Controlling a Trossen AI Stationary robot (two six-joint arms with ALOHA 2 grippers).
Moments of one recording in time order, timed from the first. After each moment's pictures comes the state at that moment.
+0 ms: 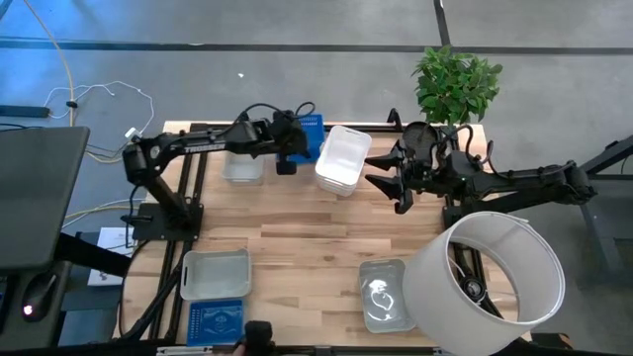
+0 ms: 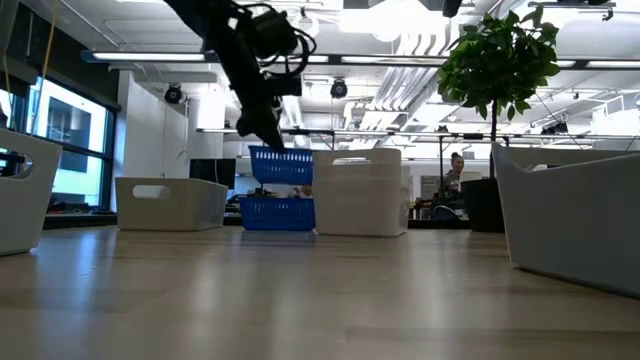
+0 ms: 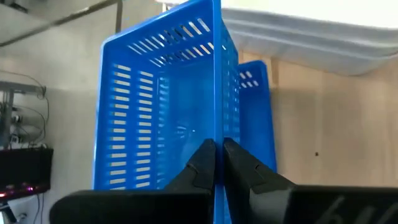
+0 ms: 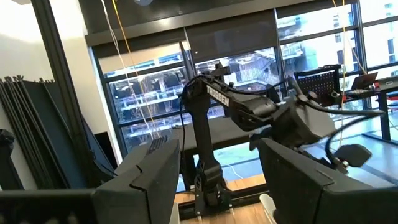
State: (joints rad) left arm 0.56 1.66 1.24 -0.51 -0.30 0.59; right arm -0.01 0.94 0.68 0.53 0.06 0.18
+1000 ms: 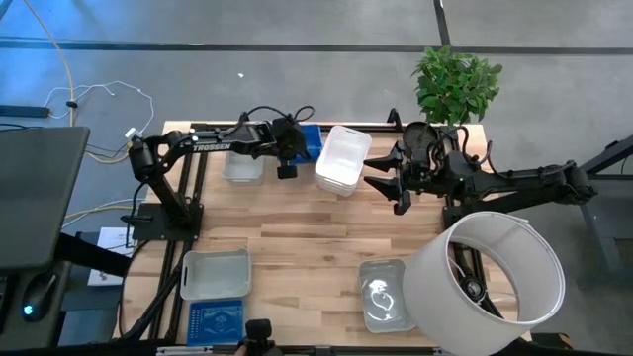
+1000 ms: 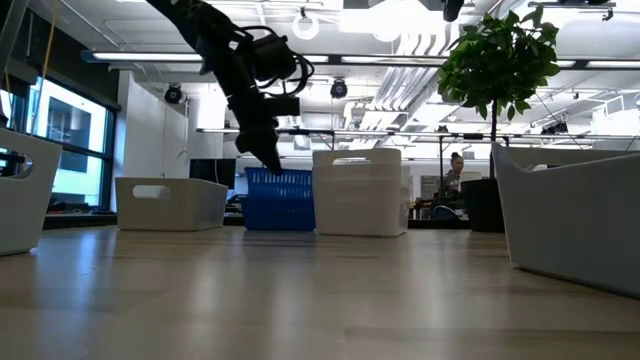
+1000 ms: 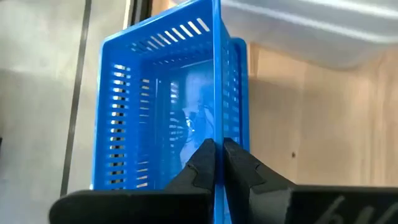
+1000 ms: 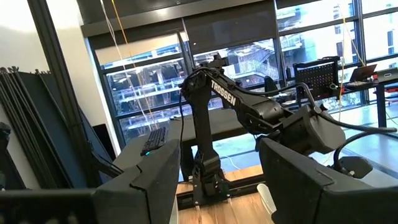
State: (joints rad) left arm 0.59 1.70 1.18 -0.45 -0.19 0.50; right arm -0.01 0.94 0.68 0.49 0.06 0.18
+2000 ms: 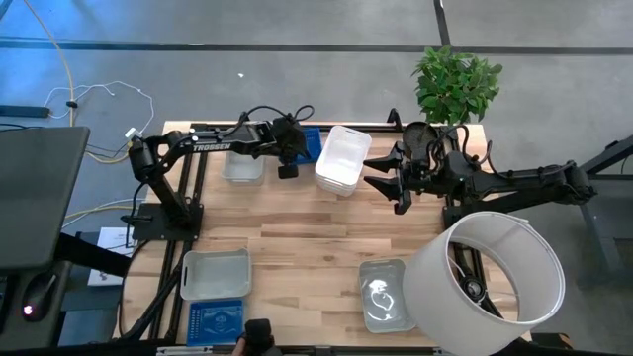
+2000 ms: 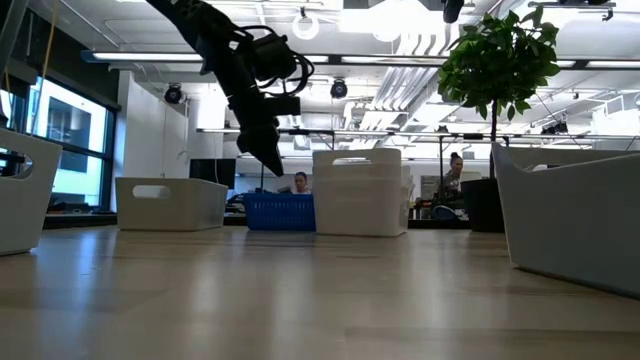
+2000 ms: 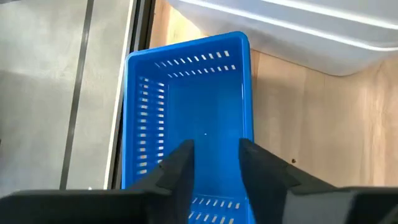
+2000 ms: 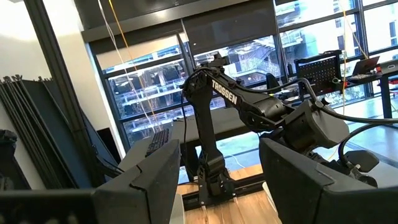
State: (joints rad) left arm 0.59 1.70 1.18 -0.44 -0.19 0.49; right arm -0.01 0.94 0.68 0.49 0.06 0.23
